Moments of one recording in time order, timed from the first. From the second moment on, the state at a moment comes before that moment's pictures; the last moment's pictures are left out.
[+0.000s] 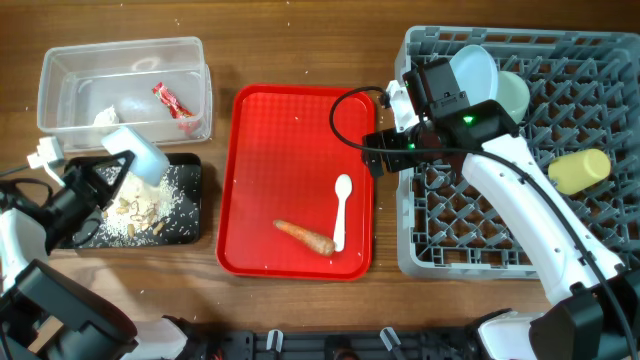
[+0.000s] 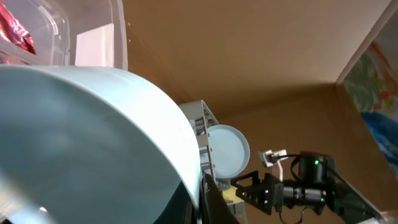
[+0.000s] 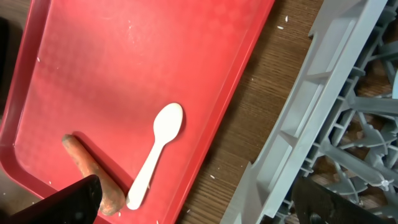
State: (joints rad) left arm 0.84 1.59 0.95 -0.88 1.46 0.32; right arm 0.37 1.56 1.31 -0.95 -0.18 0.09
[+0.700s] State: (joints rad) left arm 0.68 1.59 0.95 -0.87 1.45 0.34; right arm 0.37 1.56 1.31 -0.96 -0.17 0.12
